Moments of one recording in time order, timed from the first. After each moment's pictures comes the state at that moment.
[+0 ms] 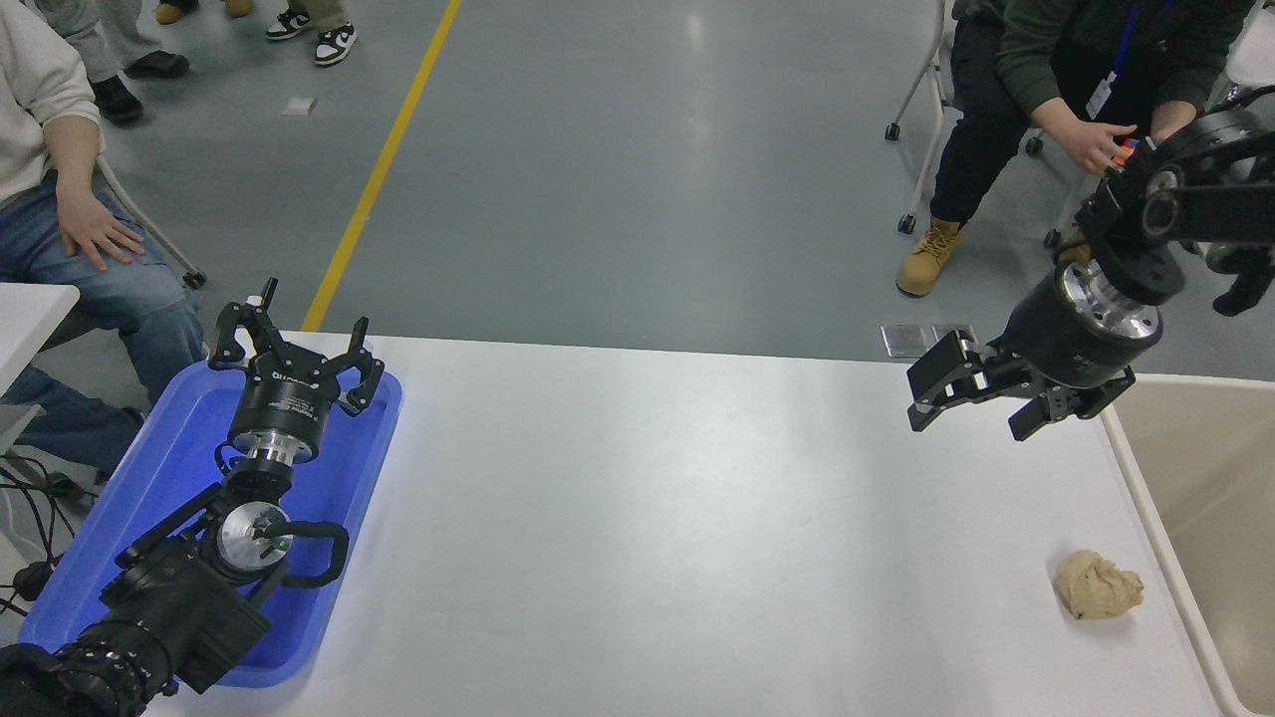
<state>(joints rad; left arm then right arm) -0.61 0.18 -0.87 -0.41 -0.09 -0.58 -0.50 1.99 -0.46 -1.14 1.25 -0.32 0.79 0.07</state>
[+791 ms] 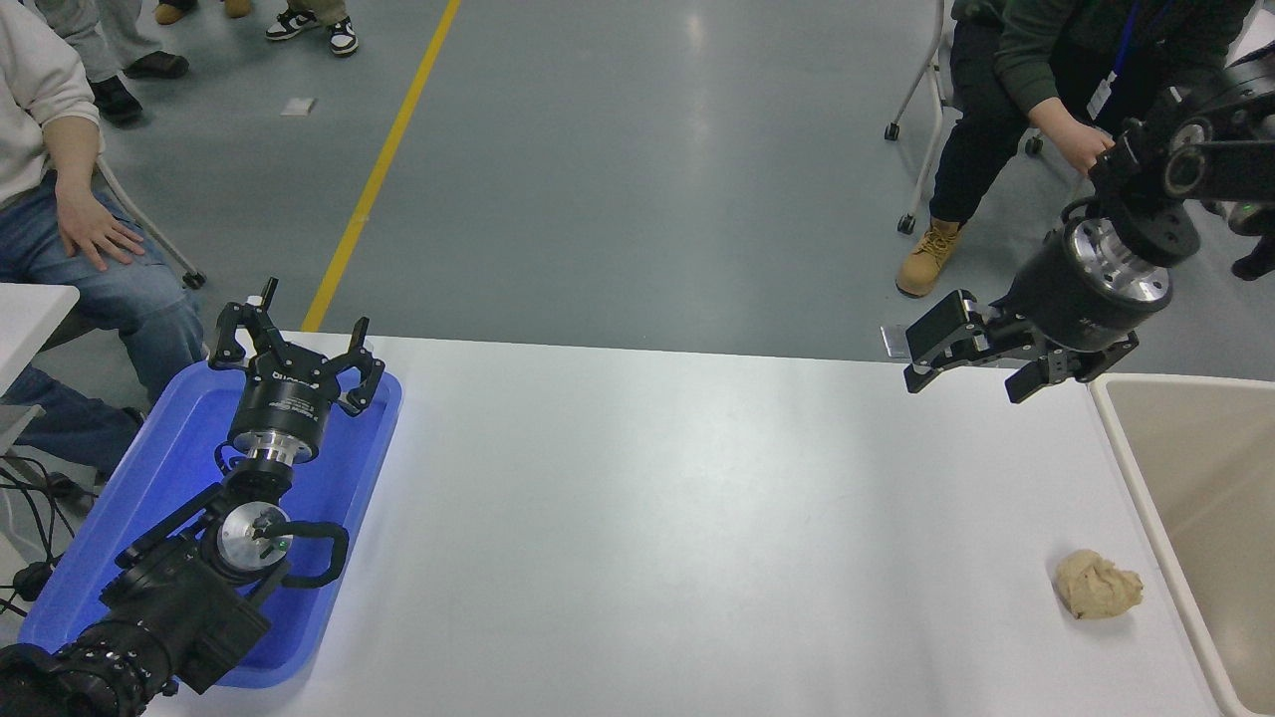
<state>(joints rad) -0.61 0.18 -0.87 -0.41 -0.09 -0.58 -0.50 2.03 -0.48 -1.12 1.23 -0.33 0.79 0.07</state>
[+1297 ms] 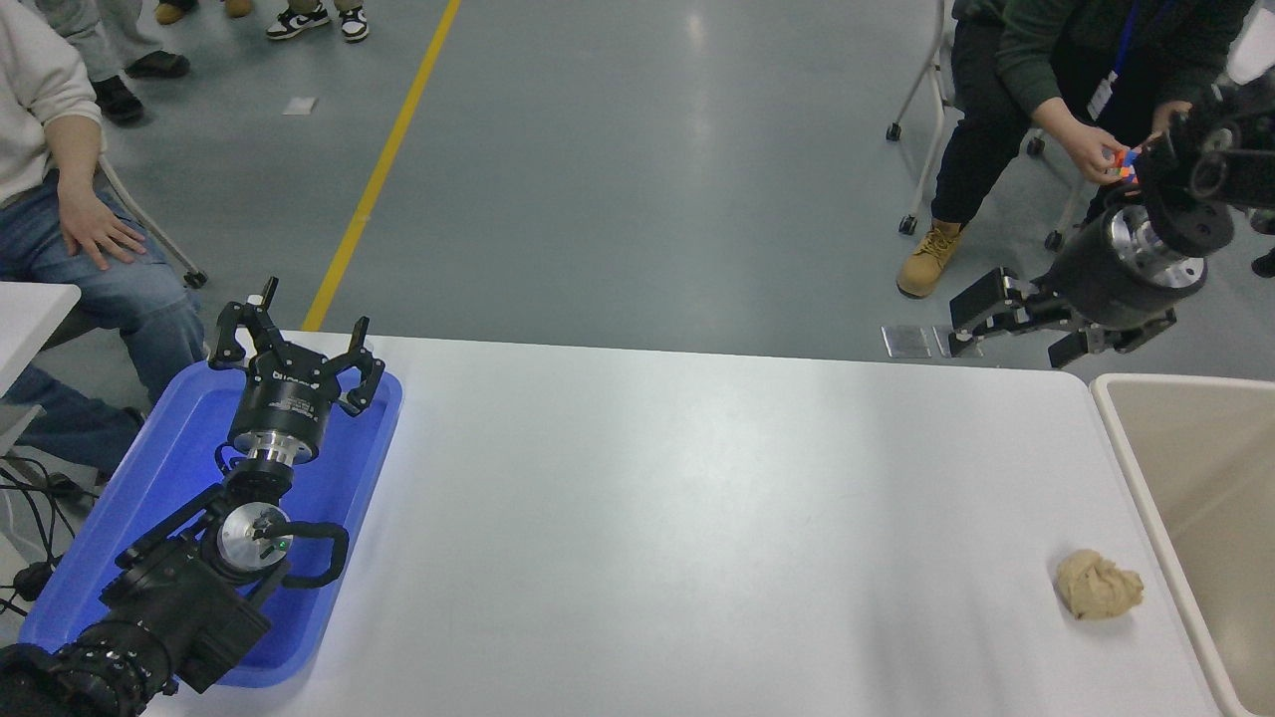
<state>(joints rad) -0.61 0.18 -0.87 -0.41 -0.09 -0.58 -0.50 1.89 -0.52 -1.13 1.01 -0.37 0.72 0.07</state>
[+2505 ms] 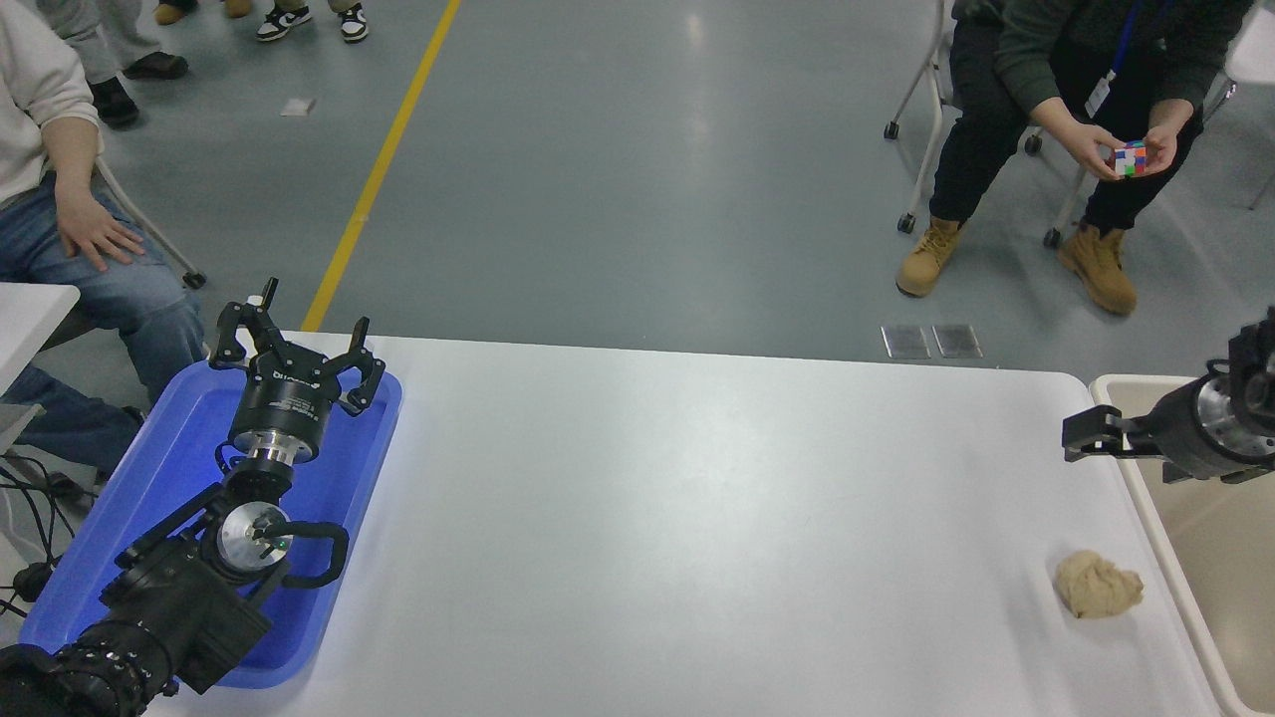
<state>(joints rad) -0.61 0.18 -0.87 -0.41 -0.09 -0.58 -0.50 1.38 -0.63 -1.09 0.92 -0.44 0.34 0.08</state>
